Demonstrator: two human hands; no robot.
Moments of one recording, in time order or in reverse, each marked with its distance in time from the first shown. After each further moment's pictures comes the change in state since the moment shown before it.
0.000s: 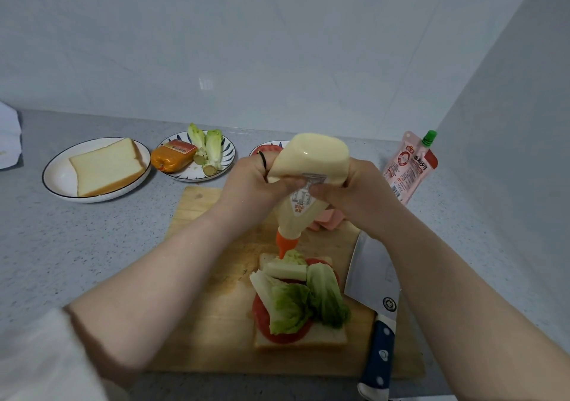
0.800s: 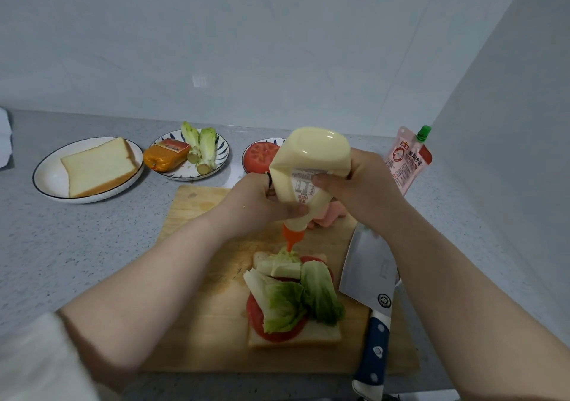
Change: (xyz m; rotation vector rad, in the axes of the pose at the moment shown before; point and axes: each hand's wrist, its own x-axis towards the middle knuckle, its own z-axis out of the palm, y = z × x) left_hand 0.000 -0.017 0.009 0.073 -0.250 -0.254; right_hand 0.002 0.008 -0.007 -0.021 0.105 -0.089
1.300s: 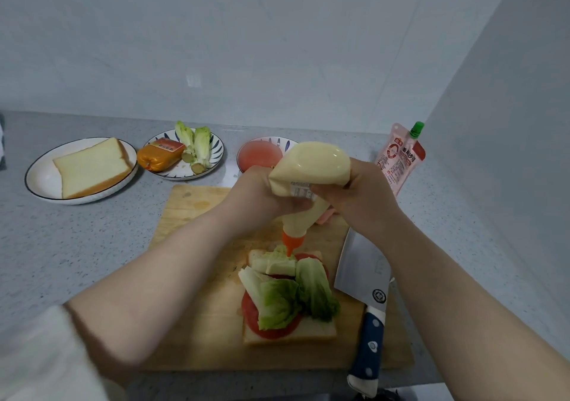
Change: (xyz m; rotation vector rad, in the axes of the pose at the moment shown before) left_hand 0.002 0.011 0.009 -0.005 0.025 0.108; right_hand -0.012 0.009 0.000 -0.029 0.052 -0.078
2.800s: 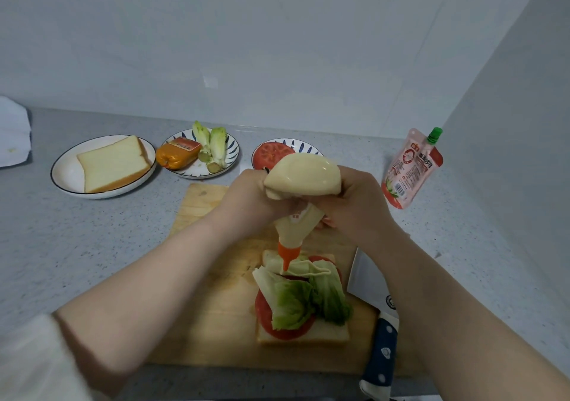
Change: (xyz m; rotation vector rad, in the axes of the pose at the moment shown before) left_hand -0.012 -0.007 -0.016 0.183 0.140 0.014; right_hand -0.003 -0.011 0.024 0.054 -0.032 -0.012
